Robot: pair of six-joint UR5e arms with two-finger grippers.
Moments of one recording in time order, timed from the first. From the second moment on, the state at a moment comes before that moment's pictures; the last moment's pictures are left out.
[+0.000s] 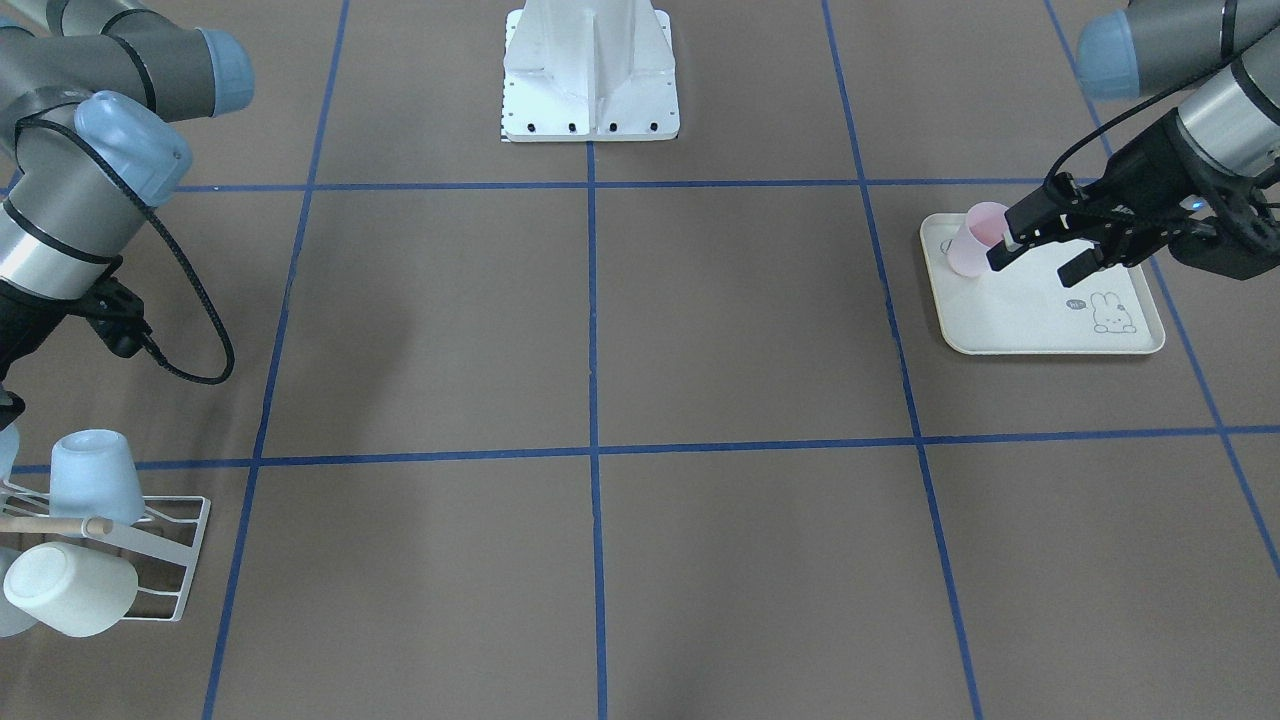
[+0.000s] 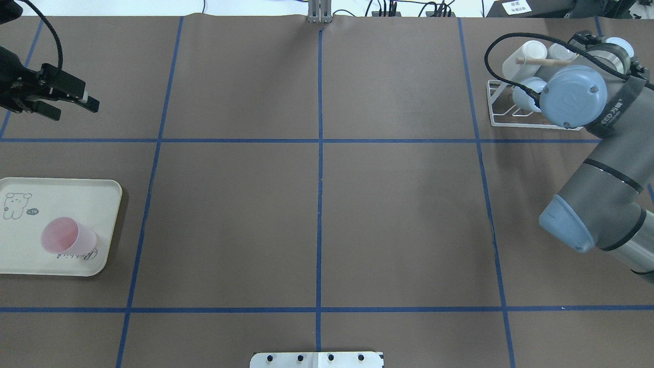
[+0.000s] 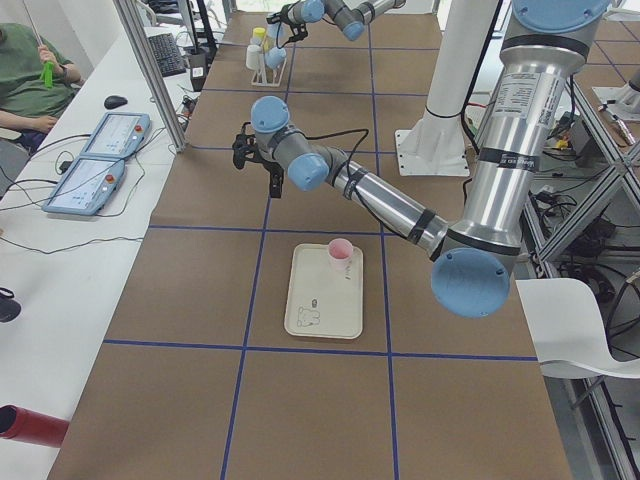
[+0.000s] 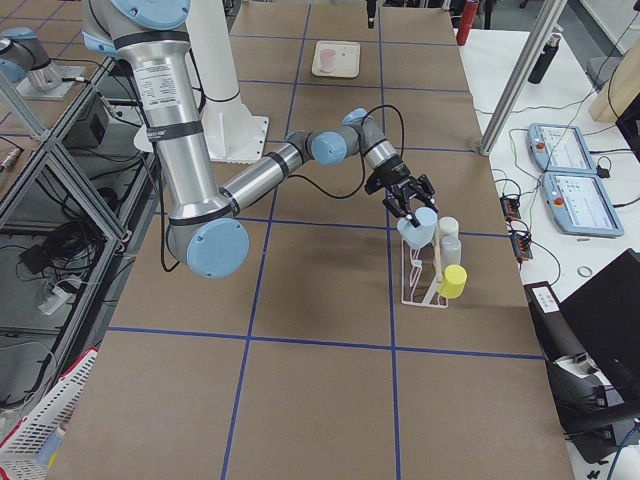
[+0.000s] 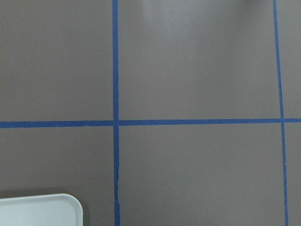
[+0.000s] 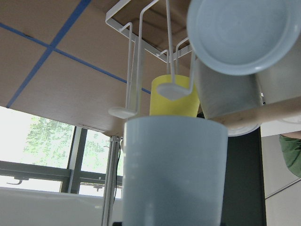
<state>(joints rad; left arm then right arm) -1.16 -1.78 -1.89 -1.85 -2.49 -0.85 0.83 -1.31 1.86 -1.77 0.95 -1.40</state>
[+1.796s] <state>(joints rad) -1.16 -1.78 -1.88 -1.85 -2.49 -0.85 0.80 -1.30 1.79 -1.77 0.95 -1.36</state>
